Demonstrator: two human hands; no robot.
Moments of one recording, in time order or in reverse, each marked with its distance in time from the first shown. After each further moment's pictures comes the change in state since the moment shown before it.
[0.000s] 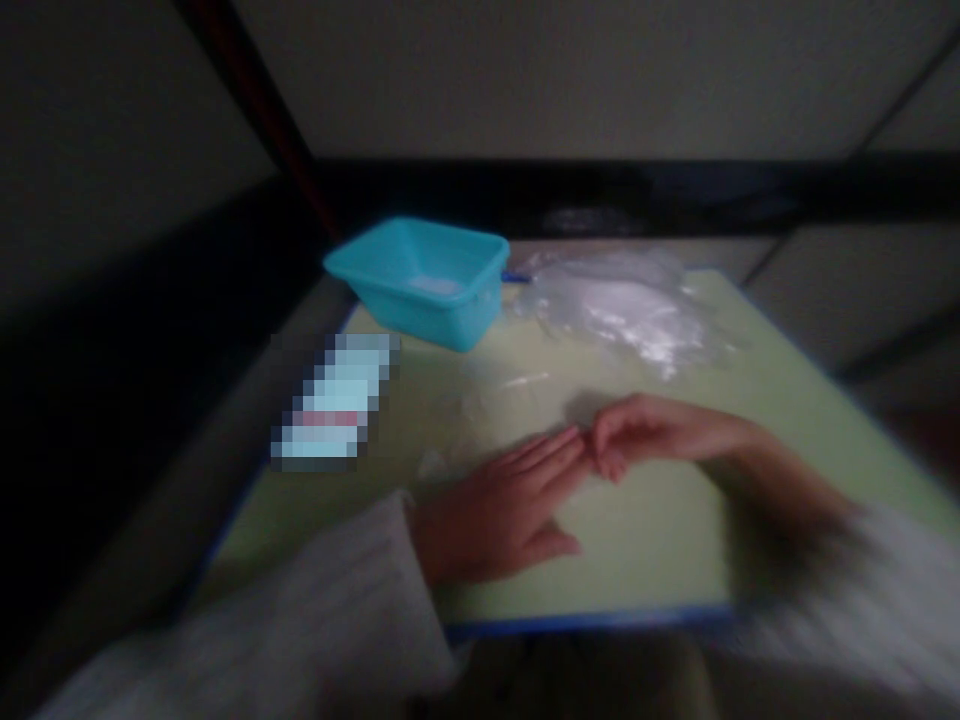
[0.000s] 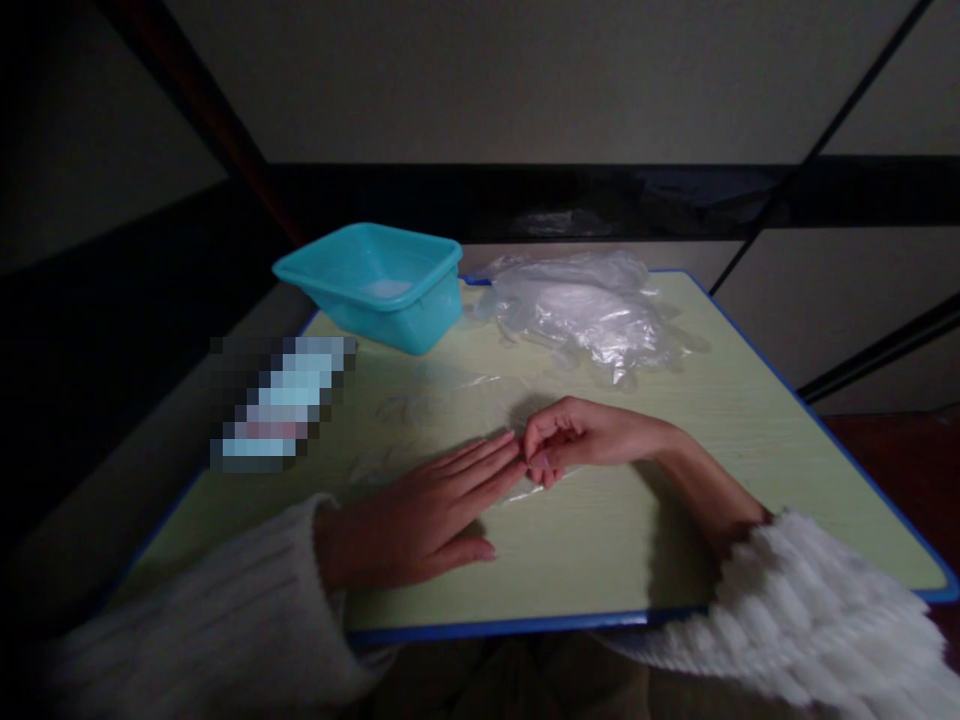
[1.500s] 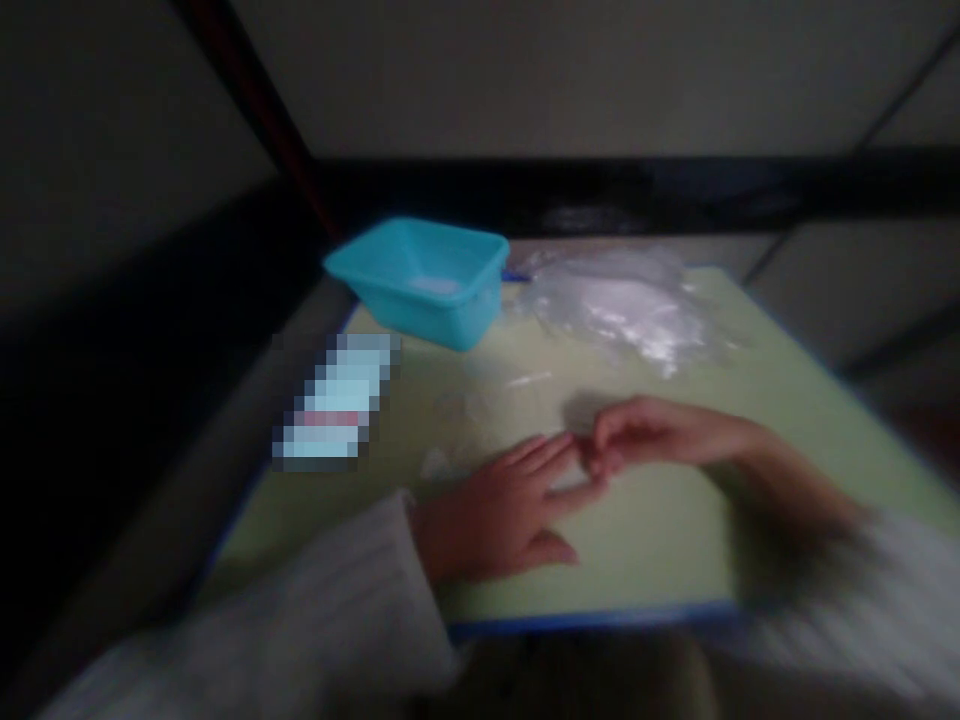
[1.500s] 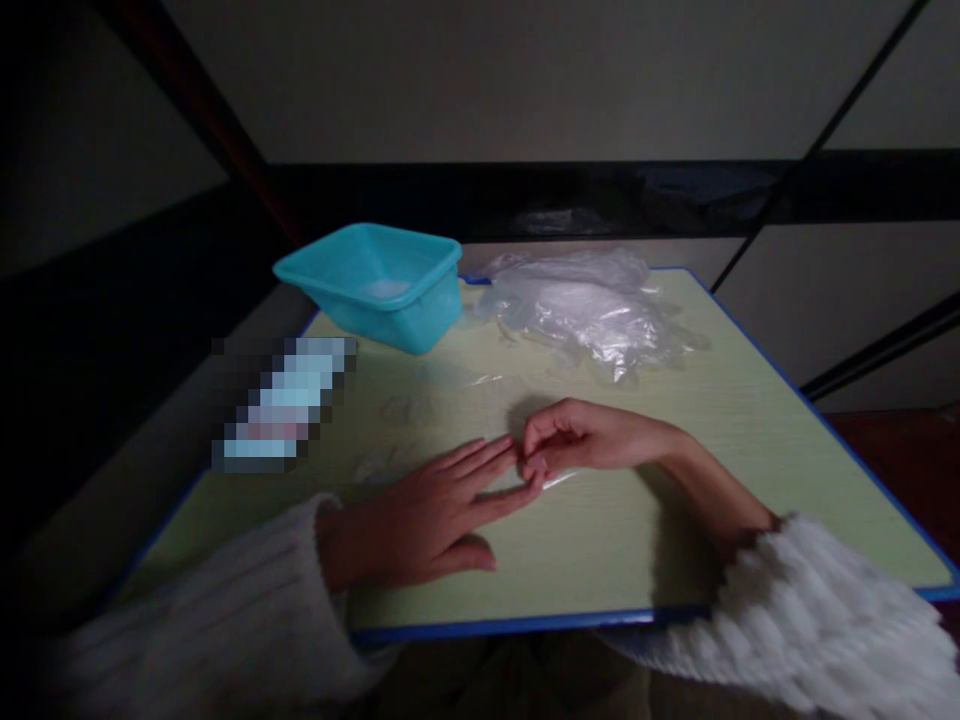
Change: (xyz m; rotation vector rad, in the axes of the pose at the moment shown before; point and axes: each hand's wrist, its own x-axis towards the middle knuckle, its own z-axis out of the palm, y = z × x) left_hand -0.001 -0.006 0.006 0.127 -0.048 0.052; right_hand -0.002 -0.004 0.005 -0.037 0.024 0.007
